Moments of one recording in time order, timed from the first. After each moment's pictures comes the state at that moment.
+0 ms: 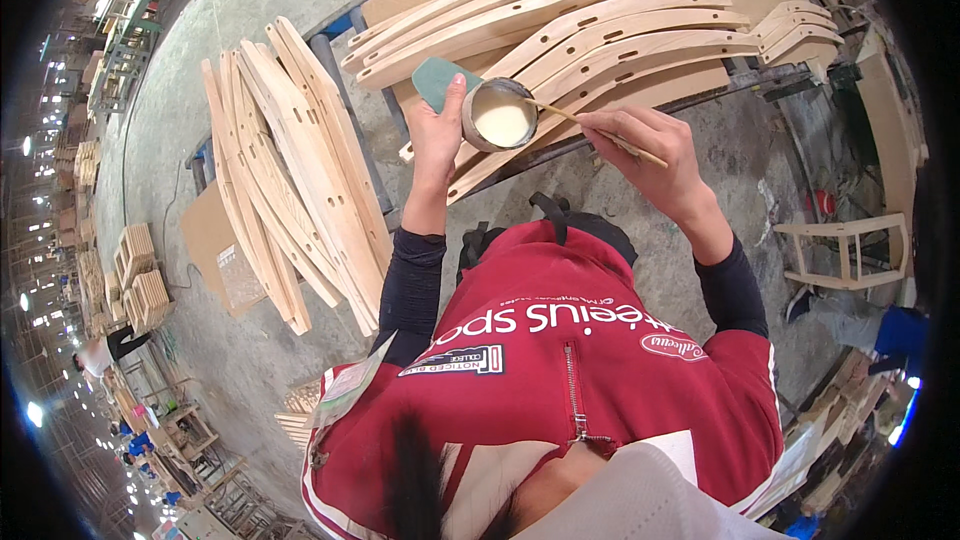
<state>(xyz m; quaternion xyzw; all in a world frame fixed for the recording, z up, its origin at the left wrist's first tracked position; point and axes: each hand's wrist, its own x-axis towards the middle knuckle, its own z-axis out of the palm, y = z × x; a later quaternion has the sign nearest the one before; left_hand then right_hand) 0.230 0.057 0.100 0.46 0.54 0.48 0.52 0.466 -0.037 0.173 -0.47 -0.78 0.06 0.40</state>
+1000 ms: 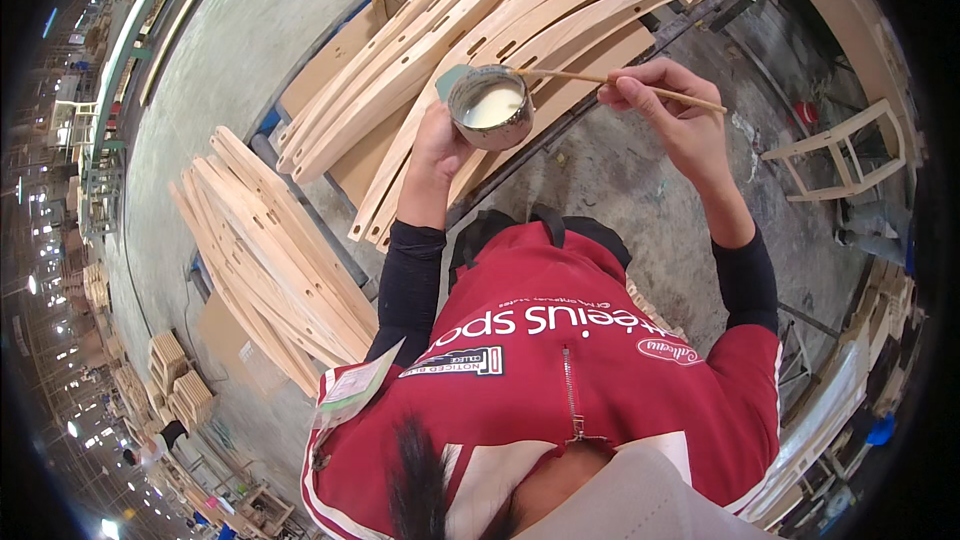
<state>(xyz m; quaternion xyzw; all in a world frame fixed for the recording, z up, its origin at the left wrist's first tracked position) 0.387 0.109 0.076 0.31 0.33 0.31 0.84 0.611 -0.057 0.187 -0.52 -0.47 0.37 0.61</state>
